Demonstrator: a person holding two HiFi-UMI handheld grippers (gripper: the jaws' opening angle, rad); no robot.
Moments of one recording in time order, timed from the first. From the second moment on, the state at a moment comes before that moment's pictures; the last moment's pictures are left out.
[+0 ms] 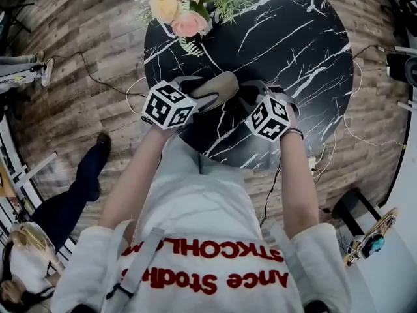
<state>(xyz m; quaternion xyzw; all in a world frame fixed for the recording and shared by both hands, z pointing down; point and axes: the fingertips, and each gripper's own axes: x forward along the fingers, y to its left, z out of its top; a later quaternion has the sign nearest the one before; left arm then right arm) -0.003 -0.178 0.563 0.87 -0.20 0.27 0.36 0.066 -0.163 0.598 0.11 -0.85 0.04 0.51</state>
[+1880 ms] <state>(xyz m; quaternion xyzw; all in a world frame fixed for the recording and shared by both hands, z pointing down) -0.039 -0.125 0.568 0.81 -0.19 0.26 0.49 0.020 -0.113 0.586 0.08 -0.89 0.12 0.43</state>
